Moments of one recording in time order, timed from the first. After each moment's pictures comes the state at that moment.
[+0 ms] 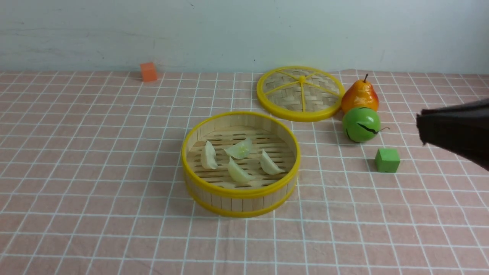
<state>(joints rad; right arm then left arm) 0.50 0.78 -0.95 0.41 0.65 -0.37 -0.41 0.10 -0.44 -0.04 0.78 -0.18</state>
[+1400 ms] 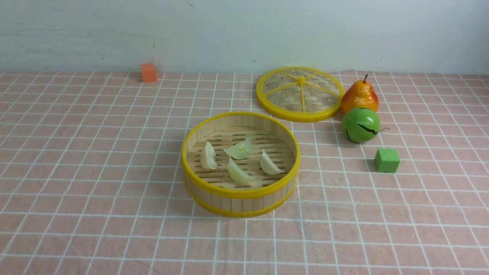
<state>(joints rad) -0.06 -0.01 0.03 -0.03 0.31 0.17 -0.41 0.10 -0.44 -0.04 0.80 -0.18</state>
